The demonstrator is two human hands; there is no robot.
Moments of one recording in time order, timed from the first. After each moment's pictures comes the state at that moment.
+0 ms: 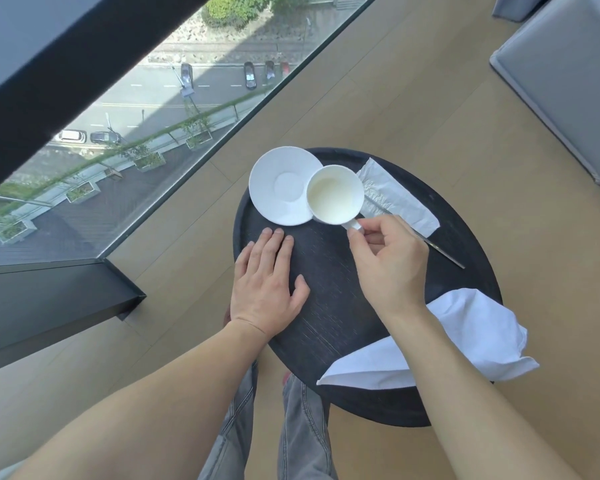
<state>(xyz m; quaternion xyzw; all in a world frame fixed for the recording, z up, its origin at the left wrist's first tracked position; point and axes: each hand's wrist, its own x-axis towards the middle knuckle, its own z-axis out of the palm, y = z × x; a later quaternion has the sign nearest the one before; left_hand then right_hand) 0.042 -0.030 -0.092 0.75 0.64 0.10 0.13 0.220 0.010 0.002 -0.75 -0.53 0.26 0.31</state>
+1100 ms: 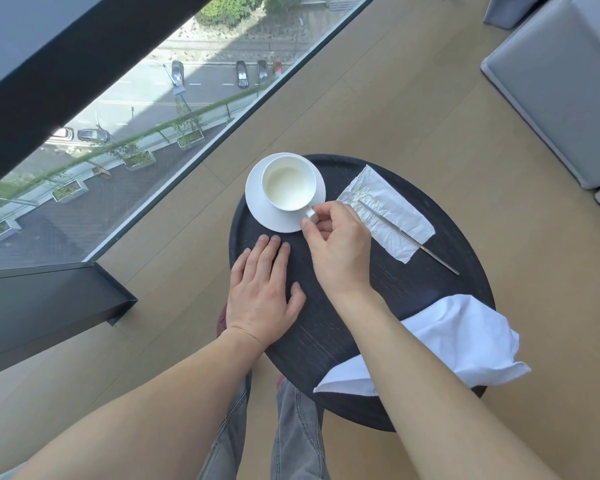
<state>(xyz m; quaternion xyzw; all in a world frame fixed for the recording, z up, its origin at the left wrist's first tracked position) 0.040 -0.030 -0.095 0.75 0.63 0.12 0.13 0.171 0.043 -0.027 -0.73 -0.52 0.31 0.30</state>
